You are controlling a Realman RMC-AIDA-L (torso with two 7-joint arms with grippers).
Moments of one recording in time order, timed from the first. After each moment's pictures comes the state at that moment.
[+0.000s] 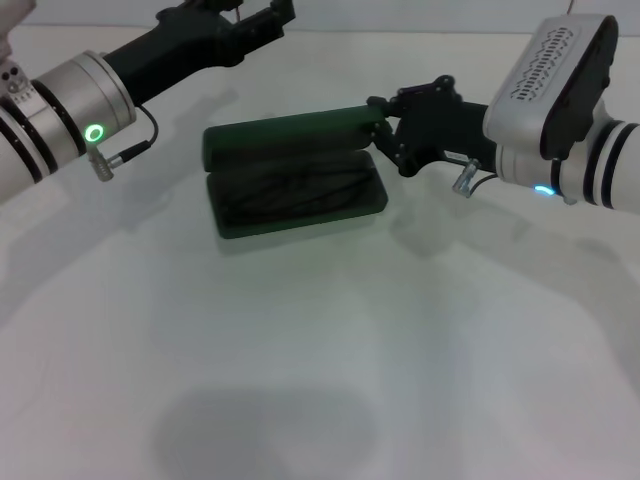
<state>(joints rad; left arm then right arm) -0.52 -2.09 1.11 0.62 1.16 1.04 -1.32 0.56 2.03 -1.83 -0.88 -1.16 -0.53 1.20</state>
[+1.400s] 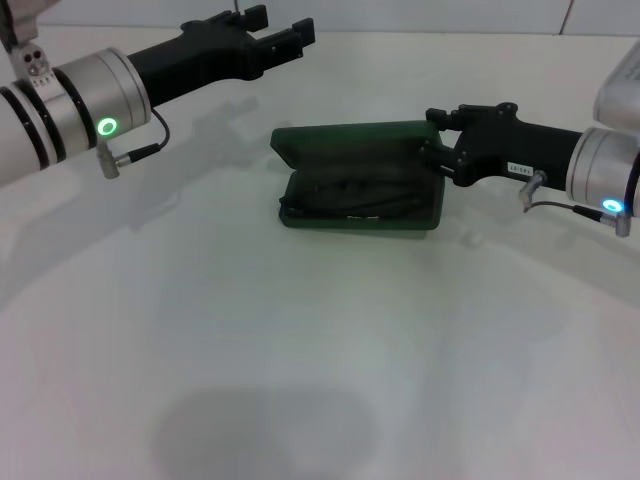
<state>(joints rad) -0.55 -2.08 1.12 0.68 1.36 1.02 -1.50 0.55 2.01 -1.60 -0.67 -1.13 -0.81 1.26</state>
